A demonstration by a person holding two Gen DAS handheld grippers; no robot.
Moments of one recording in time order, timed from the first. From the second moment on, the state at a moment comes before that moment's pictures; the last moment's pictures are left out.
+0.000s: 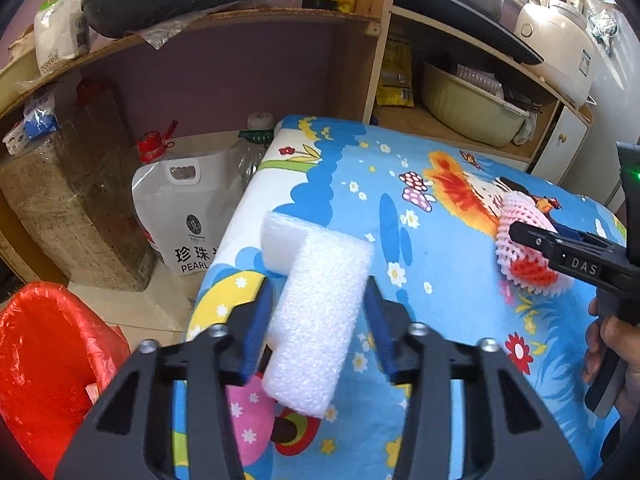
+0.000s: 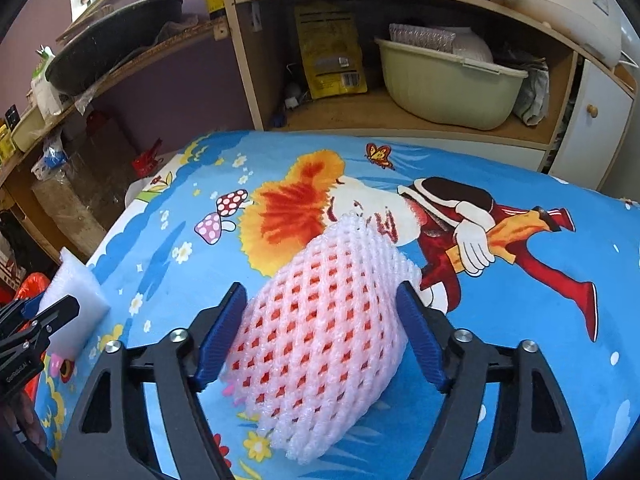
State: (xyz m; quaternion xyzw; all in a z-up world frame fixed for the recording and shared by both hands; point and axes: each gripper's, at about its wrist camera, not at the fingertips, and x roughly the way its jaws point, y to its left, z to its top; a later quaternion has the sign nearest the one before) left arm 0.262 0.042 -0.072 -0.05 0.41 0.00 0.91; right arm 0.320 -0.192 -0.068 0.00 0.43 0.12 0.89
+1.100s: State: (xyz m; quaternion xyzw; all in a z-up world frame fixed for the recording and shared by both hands) left arm 0.087 0.037 -0.006 -0.10 0.36 0.00 0.93; right arm 0.123 -0.173 -0.003 0.00 0.38 0.15 0.91
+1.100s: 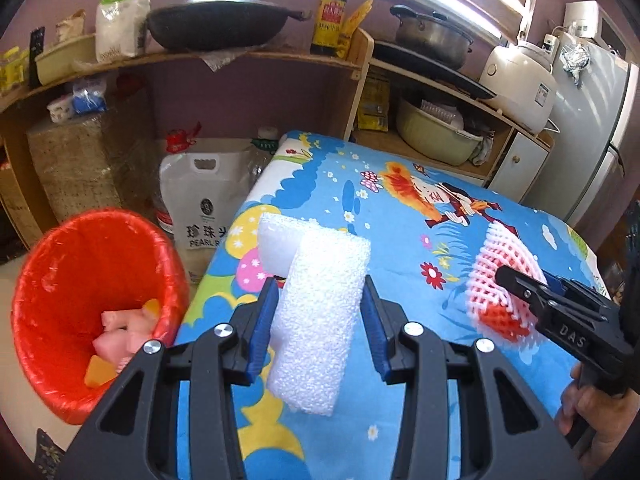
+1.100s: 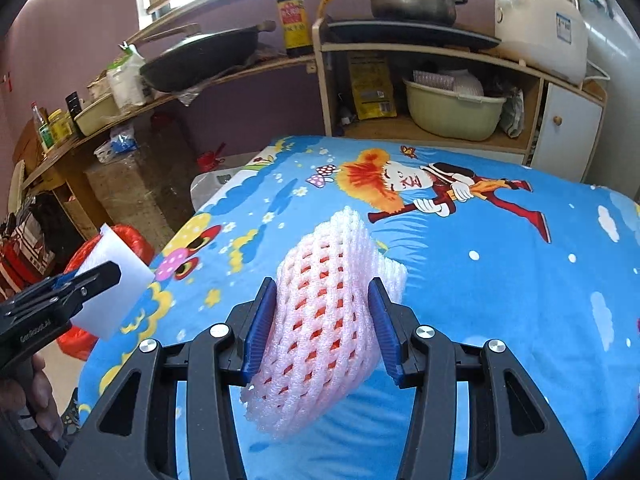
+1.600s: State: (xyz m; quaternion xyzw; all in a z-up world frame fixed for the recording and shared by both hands) left arm 0.025 0.044 0.025 -0.09 0.32 0.02 0.94; right arm 0.054 -0.151 0.032 -0.03 0.35 0.15 0.92
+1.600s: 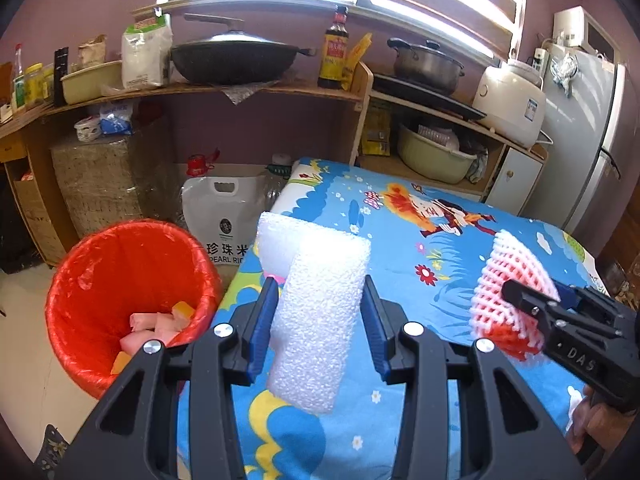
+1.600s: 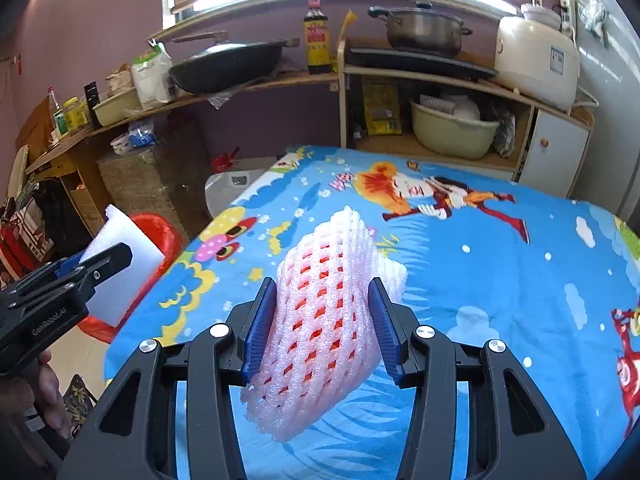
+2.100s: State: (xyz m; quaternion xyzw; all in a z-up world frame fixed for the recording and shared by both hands) left arm 0.002 0.098 0.047 -0.09 0.29 0.08 0.95; right arm 0.053 -0.104 0.056 -0.04 0.33 0.22 0.92
